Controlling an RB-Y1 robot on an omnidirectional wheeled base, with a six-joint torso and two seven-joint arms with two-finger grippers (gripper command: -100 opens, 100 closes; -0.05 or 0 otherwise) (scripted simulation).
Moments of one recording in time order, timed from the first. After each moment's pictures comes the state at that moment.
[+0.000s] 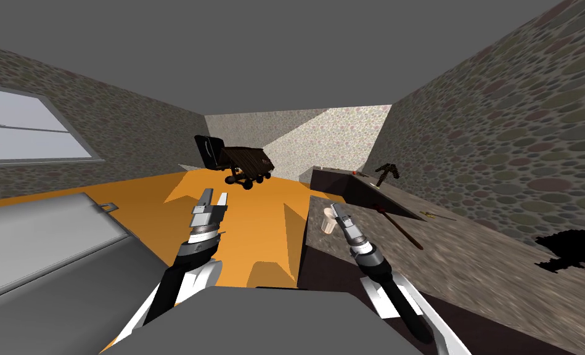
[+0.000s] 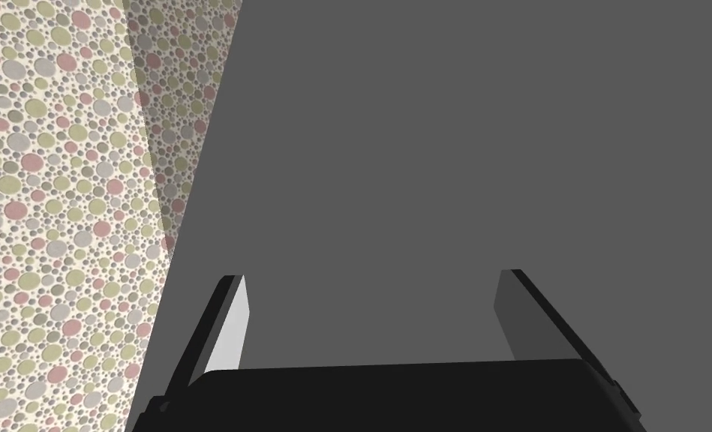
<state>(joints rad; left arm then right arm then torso) 0.47 0.03 0.06 -2.22 0.11 -0.60 -0.09 0.49 -0.48 -0.03 -2.22 0.17 -0.58 -0.01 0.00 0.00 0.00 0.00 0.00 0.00</state>
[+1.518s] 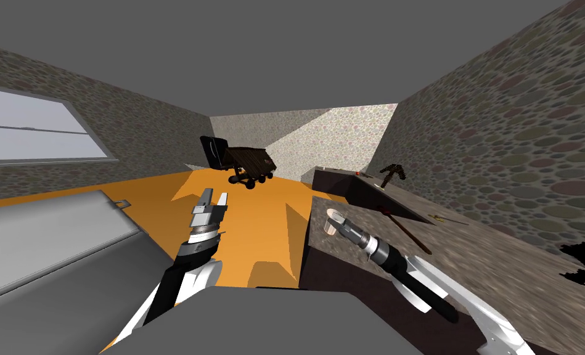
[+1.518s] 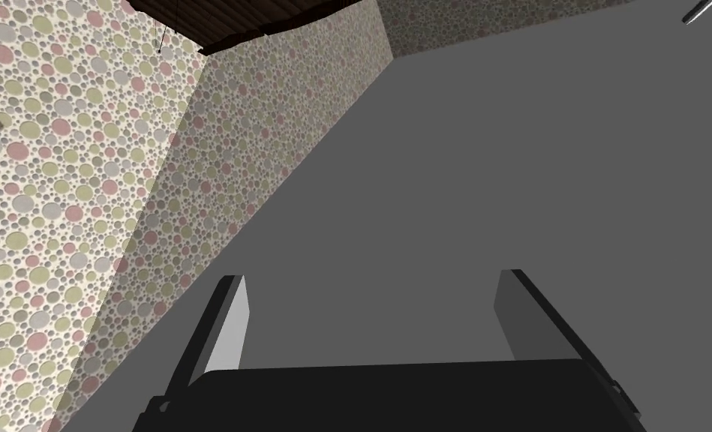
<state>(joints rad) 0.47 0.03 0.06 -2.22 0.11 -0.60 -0.09 0.49 -0.96 -0.08 -2.04 0.33 -0.61 -0.02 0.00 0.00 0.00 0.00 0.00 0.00</state>
